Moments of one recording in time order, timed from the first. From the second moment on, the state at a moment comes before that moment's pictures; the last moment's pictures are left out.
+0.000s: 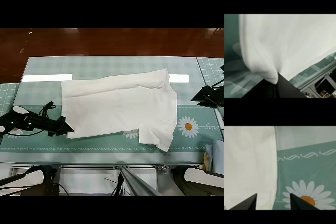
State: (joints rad) left arm 0.24 -1.36 0.53 0.83 -1.19 -1.17; right arm -0.54 -1.40 1.21 -1.16 1.44 1.27
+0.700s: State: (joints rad) left arm 0.21 -1.39 0.53 0.83 -1.22 -1.16; right arm -0.54 -1.28 0.81 -1.10 1.39 1.17
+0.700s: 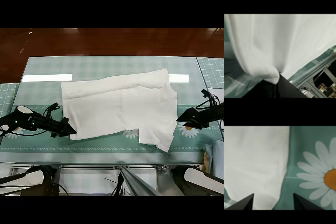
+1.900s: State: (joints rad) left arm 0.21 -1.28 0.79 0.82 -1.20 -1.12; right arm -0.47 -1.18 0.92 -0.57 1.23 0.87
